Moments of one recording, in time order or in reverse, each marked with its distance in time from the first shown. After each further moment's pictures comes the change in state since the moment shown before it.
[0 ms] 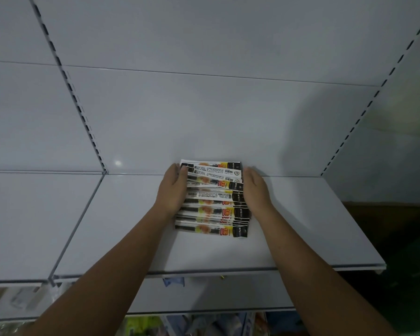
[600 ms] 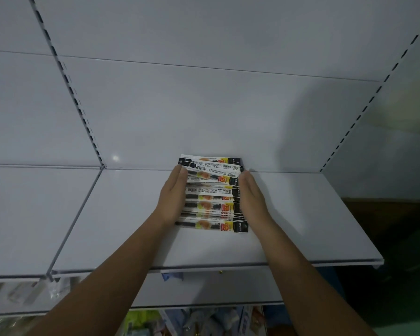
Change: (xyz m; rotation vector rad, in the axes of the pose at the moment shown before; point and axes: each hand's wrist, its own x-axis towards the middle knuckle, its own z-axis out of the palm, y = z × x) left_hand -0.028 -0.009 0.001 -0.255 -0.116 -0.011; right_hand -0.045 0.000 0.007 0.028 -0.077 0.016
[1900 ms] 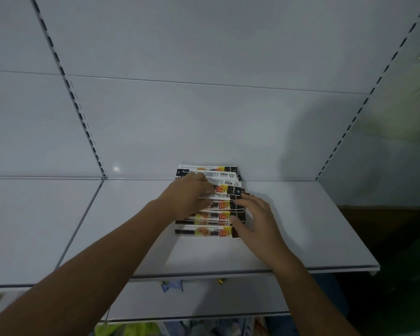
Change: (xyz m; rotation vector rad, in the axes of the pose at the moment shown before) left_hand 0.040 0.031 0.001 1.168 -0.423 0.539; right_hand -0.035 0.029 -0.032 -0.446 0.057 -0.405
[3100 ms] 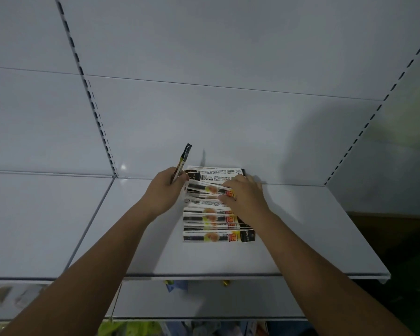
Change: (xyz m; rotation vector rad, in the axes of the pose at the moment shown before) left_hand -0.043 -0.023 -0.027 -0.752 0.321 -0.548; right_hand 0.086 -0.032 0.024 -0.430 -0.178 -0.074
